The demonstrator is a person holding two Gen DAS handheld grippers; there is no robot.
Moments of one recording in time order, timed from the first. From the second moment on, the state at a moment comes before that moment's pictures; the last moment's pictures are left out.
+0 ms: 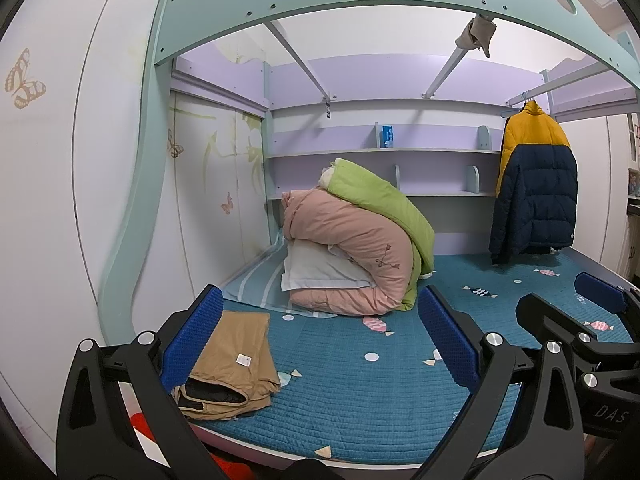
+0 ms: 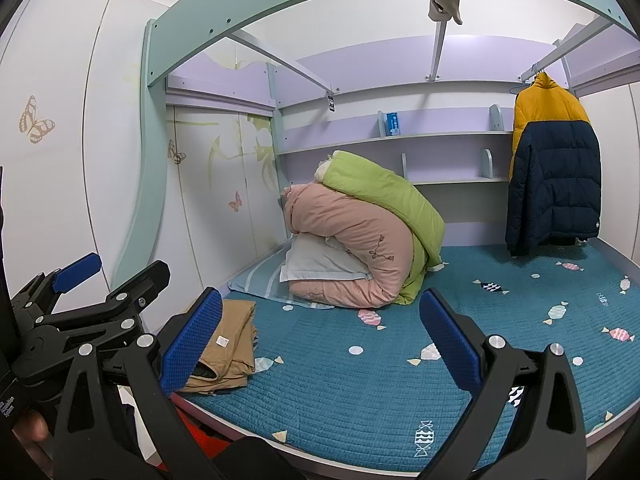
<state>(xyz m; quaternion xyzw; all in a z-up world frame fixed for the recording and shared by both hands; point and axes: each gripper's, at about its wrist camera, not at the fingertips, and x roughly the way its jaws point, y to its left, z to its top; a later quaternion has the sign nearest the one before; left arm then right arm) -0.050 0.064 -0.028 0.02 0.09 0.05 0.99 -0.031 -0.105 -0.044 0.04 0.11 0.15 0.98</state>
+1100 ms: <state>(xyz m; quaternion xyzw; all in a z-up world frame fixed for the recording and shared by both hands) -0.052 0.075 -0.031 0.02 0.10 0.05 0.99 -0.034 -0.095 -0.047 0.04 0.11 0.15 0.98</state>
